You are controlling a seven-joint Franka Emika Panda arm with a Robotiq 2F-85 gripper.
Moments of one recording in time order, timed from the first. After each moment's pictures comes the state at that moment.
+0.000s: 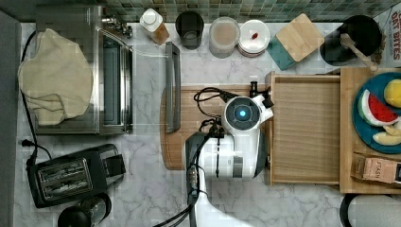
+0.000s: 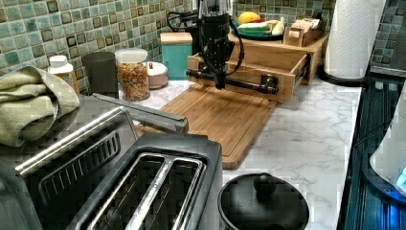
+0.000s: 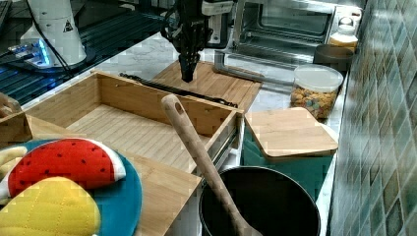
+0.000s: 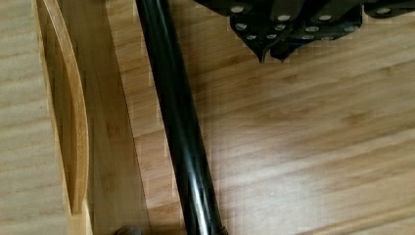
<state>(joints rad) -0.06 0.12 -0.05 -2.32 -0.10 0.80 -0.57</state>
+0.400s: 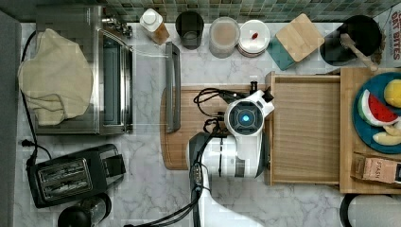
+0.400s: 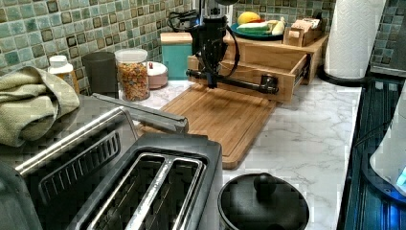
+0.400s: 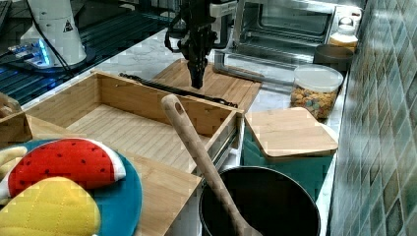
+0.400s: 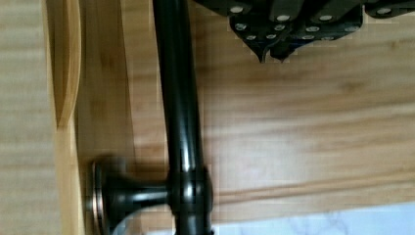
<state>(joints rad) -0.08 0.15 -0.04 -2.32 -0.10 0.95 -0.69</state>
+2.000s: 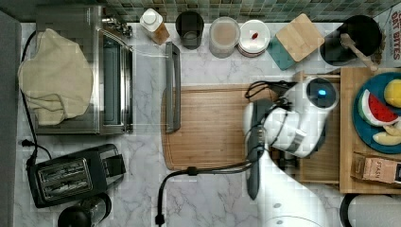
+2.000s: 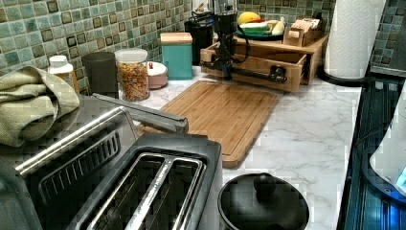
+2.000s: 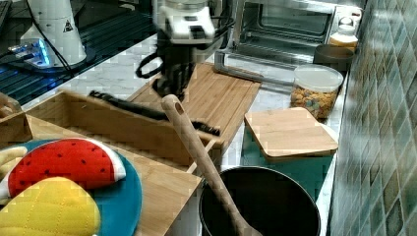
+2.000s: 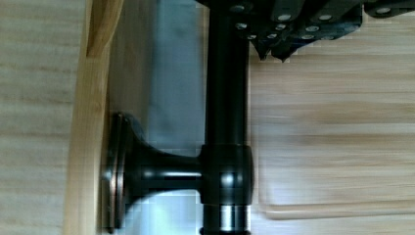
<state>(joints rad) -0.29 0.38 -0.11 -2.02 0.02 0.73 -1.15</state>
